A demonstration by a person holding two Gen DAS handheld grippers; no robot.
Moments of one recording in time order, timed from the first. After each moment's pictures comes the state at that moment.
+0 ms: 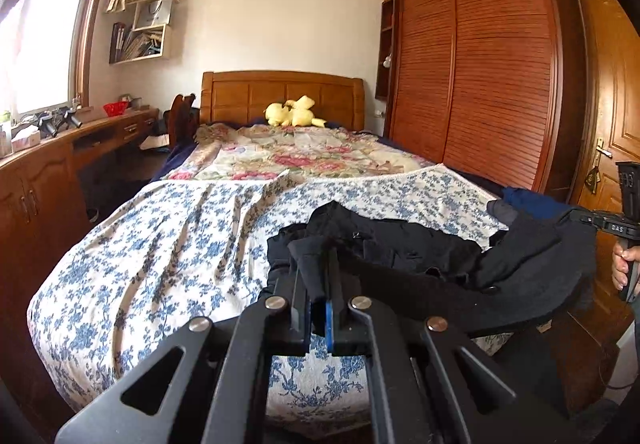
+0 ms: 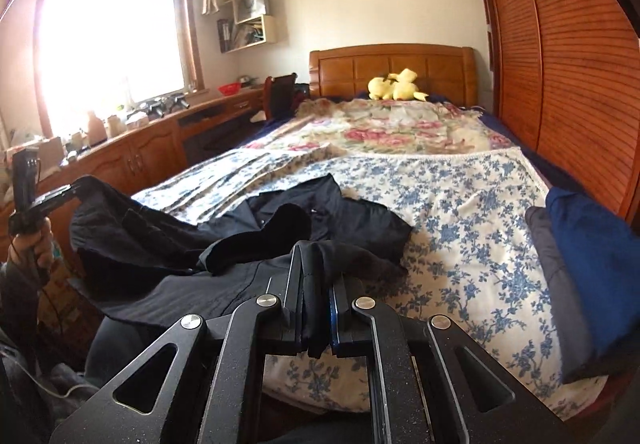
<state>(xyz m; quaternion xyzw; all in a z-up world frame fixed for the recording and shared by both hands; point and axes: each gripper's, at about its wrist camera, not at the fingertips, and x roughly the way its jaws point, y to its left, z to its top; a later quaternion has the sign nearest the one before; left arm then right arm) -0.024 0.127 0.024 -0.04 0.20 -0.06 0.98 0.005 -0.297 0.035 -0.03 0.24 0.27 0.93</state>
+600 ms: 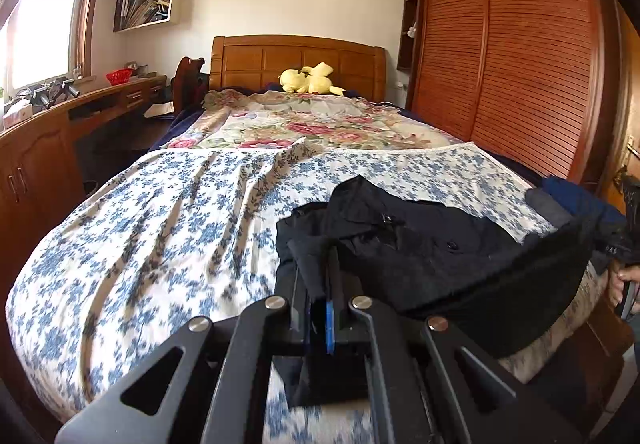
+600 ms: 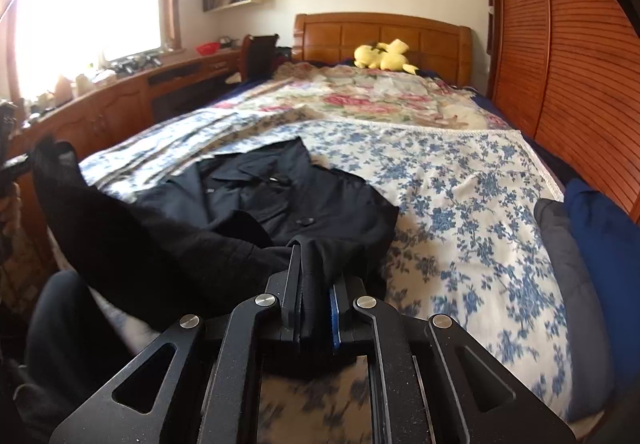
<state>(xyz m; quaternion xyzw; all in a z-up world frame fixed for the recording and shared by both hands) 0.099 0.134 -0.027 -0.05 0.25 -0.03 0.97 0.117 -0.269 -0.042 -0.08 0.29 0.23 0.93</state>
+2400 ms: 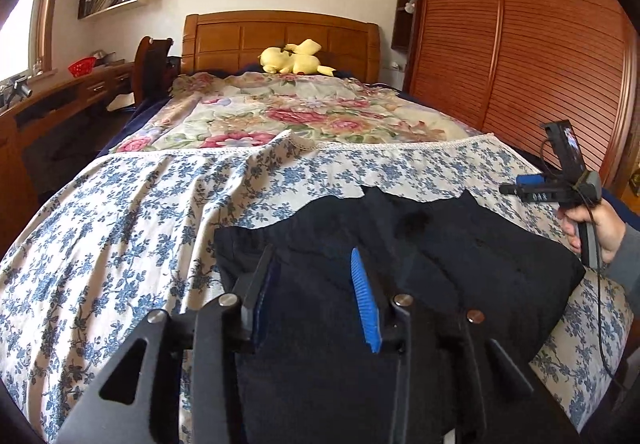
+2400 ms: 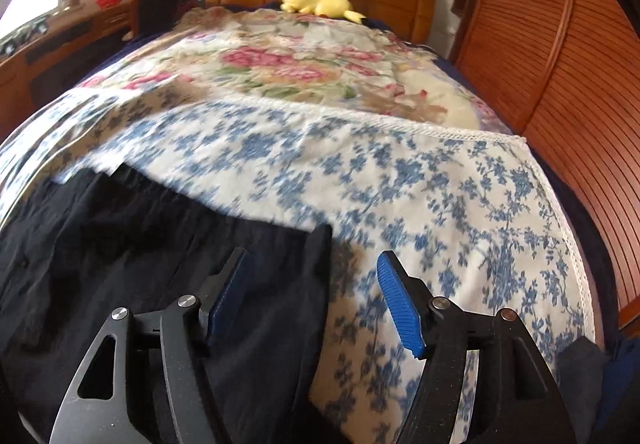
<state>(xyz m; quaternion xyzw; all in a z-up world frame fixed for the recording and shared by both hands) 0.309 0.126 -0.070 -0.04 0.28 -0.07 0.96 0.465 -0.197 -0.086 -0.13 0.38 0.09 0.91</state>
